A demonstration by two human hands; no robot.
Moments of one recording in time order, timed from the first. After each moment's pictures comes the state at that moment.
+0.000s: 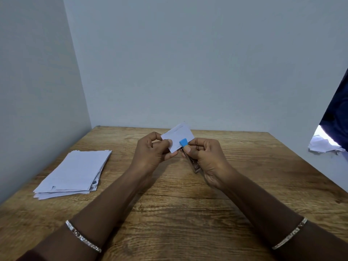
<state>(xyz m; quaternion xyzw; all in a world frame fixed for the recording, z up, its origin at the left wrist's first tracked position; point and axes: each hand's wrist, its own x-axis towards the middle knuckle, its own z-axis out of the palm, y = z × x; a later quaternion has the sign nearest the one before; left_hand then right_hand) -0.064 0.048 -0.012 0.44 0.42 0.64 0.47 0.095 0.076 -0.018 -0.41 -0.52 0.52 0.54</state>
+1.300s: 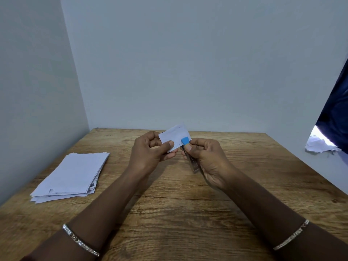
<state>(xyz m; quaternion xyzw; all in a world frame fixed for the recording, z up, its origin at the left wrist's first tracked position) -0.068 0.052 -0.013 0.50 0.41 0.64 0.43 0.105 0.080 -0.016 -0.38 -0.50 0.57 0.53</state>
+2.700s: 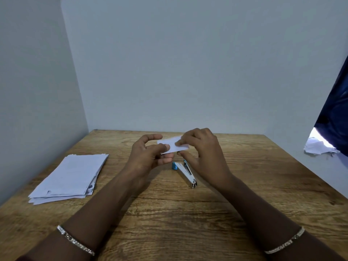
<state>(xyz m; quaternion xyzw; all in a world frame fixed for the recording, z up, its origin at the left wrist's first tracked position) -0.070 0.052 -0.009 0.41 0.41 0.63 0.51 0.110 0.073 -0.009 -0.39 -0.81 -0.07 0.44</state>
